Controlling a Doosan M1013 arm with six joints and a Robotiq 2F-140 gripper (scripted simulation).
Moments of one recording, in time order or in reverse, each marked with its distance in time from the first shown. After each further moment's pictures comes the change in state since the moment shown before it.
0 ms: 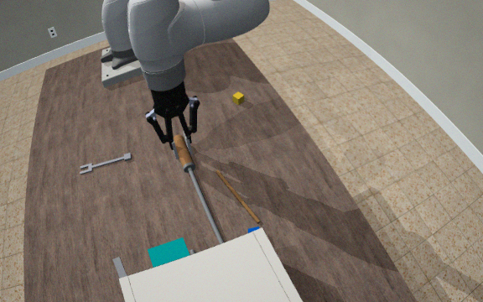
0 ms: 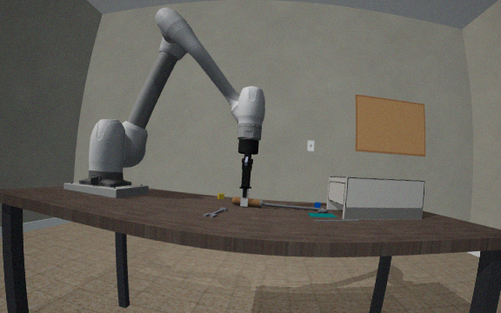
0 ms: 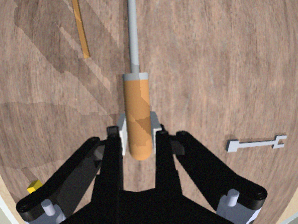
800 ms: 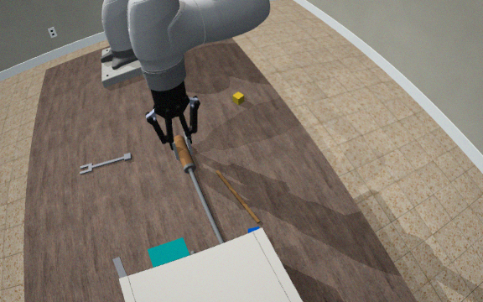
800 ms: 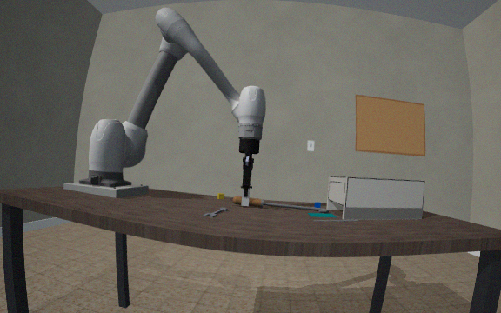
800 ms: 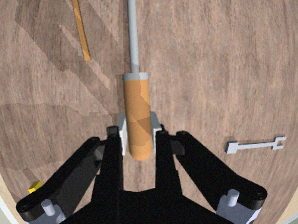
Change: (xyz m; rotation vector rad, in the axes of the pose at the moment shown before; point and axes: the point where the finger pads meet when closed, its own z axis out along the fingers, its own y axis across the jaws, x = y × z) arm 0.004 0.000 -0.002 0.000 0.005 0.000
